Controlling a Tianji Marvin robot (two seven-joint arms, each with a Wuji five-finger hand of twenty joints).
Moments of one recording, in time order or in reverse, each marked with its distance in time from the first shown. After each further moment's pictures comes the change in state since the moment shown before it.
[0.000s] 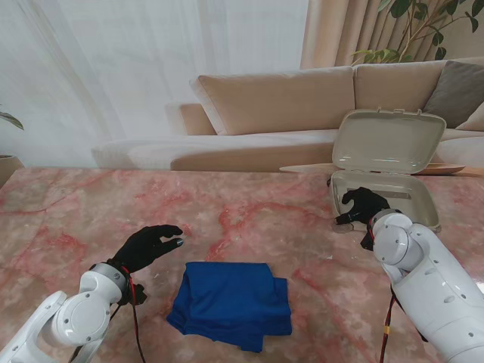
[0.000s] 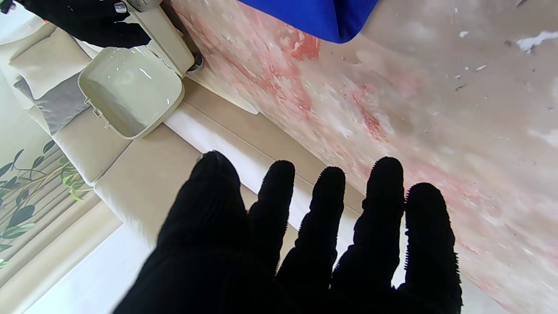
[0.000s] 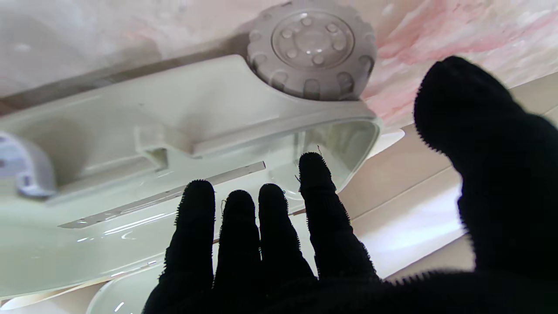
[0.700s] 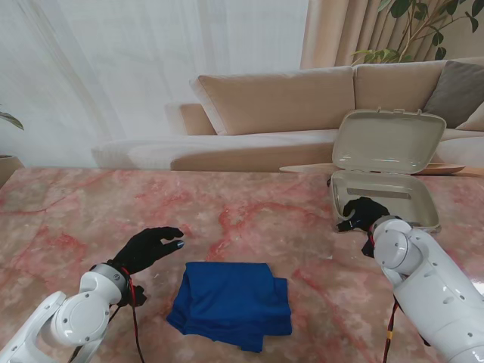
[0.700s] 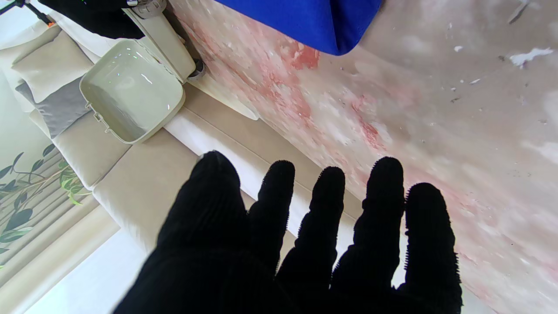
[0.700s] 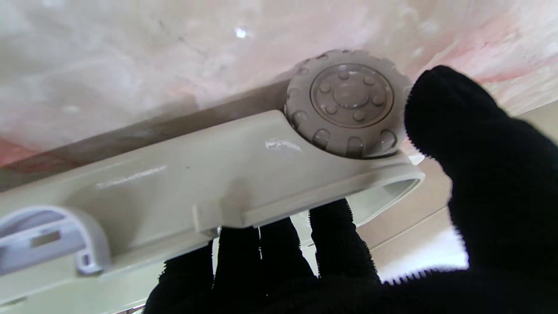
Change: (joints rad) left arm 0.001 0.004 0.000 0.002 -0.013 -0.001 -0.020; right arm 0.006 0.005 -0.023 0.053 0.022 0.010 0.008; left_hand 0.000 0.000 0.000 0.000 0.000 0.000 0.000 0.000 0.000 -0.002 0.000 0.000 0.000 0.000 0.000 0.000 0.000 0.000 0.000 0.000; right_hand 0.018 0.048 0.000 0.000 0.044 -0.036 0.138 0.050 0.015 0.000 0.021 -0.011 0.001 -0.001 0.017 0.000 0.001 -0.002 0.000 0.000
